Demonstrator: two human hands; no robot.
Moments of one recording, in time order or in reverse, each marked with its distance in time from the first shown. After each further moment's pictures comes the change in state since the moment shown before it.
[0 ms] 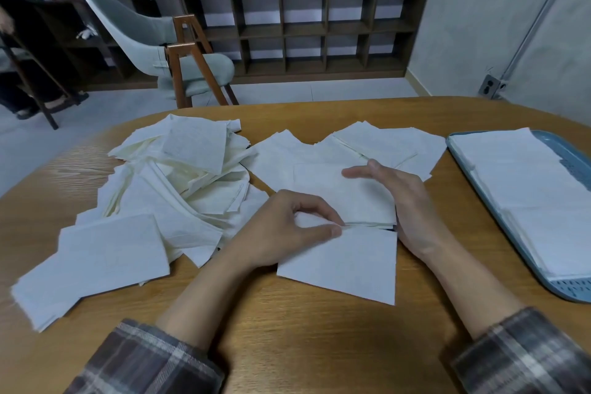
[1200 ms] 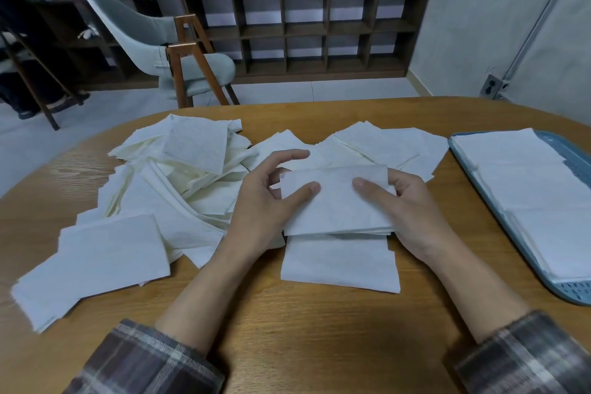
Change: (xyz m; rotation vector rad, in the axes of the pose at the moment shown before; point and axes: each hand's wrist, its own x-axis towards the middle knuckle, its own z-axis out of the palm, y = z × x) left_hand 0.003 0.008 -0.002 -0.275 0.494 0.053; right_hand -0.006 0.000 0.001 0.027 0.002 0.051
